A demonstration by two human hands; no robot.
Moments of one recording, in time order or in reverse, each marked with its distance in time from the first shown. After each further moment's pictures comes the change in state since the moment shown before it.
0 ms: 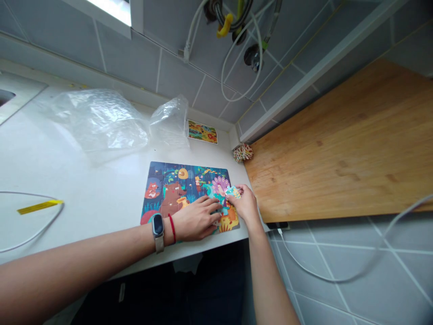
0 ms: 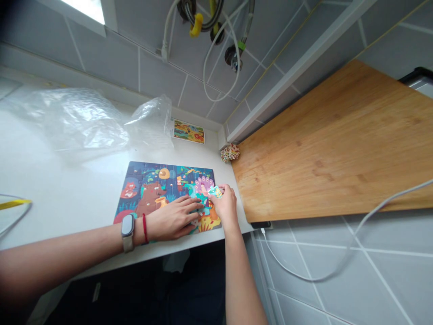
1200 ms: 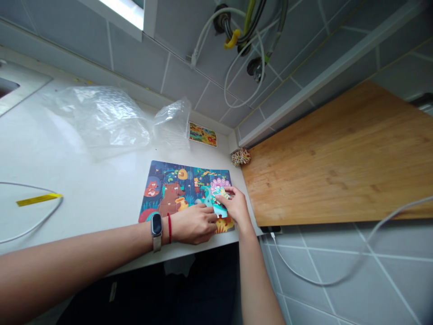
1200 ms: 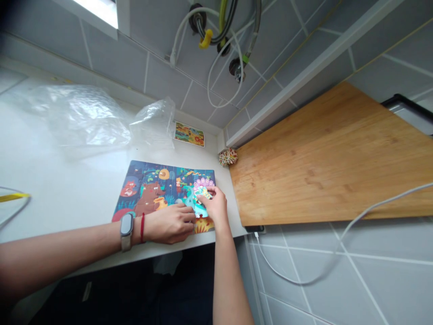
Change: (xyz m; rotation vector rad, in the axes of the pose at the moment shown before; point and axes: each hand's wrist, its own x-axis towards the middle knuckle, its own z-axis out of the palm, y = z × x) left_hand 0.003 0.006 -0.008 0.036 -0.007 0.166; right_hand -0.009 -0.035 0.008 0.404 -0.076 0.107
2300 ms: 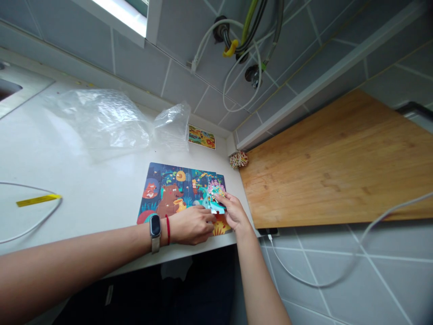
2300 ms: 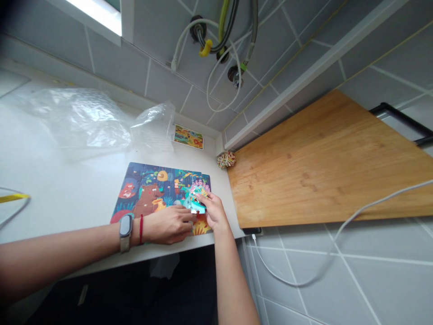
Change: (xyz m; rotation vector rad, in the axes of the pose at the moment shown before) left_hand -0.002 -0.002 0.005 -0.047 0.053 -0.016; right_hand -0.006 -0.002 0.006 0.569 -0.284 0.268
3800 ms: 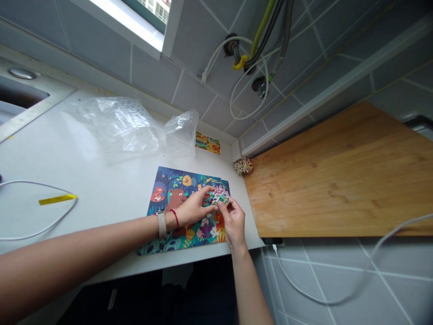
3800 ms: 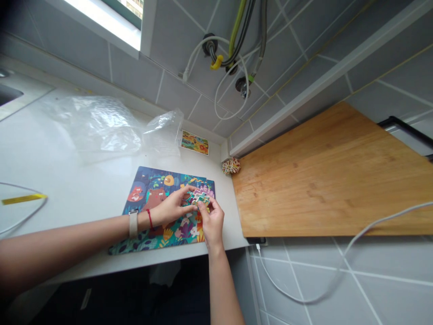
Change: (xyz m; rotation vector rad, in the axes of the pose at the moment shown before) left_hand 0.007 -0.037 0.003 -0.969 0.461 -0.759; right_hand -0.021 0.019 0.020 -0.191 0.121 -0.431
